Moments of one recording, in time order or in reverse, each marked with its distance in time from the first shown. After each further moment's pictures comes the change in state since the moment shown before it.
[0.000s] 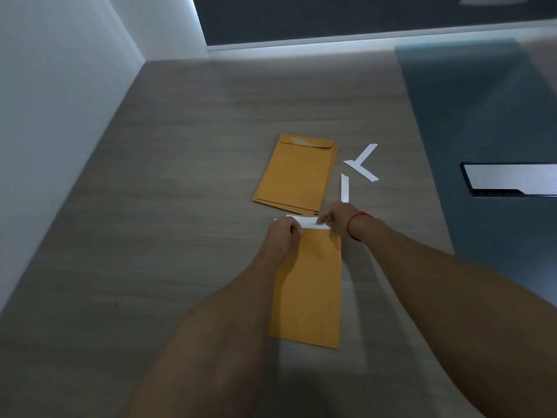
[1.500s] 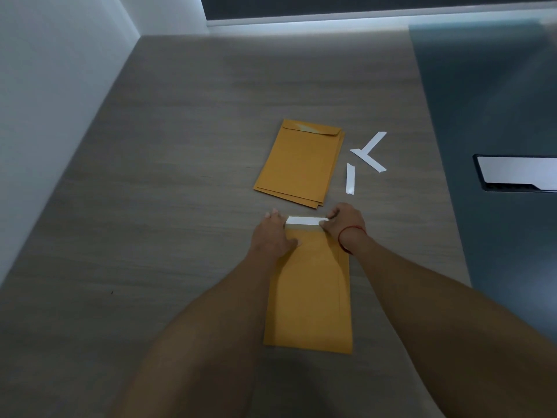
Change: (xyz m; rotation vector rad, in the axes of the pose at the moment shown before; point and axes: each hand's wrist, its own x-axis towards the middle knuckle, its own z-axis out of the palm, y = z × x) left_hand 0.000 -0.018 -0.005 0.508 -0.201 -0.186; right_hand 0.000 0.005 0.045 0.319 0.294 0.306
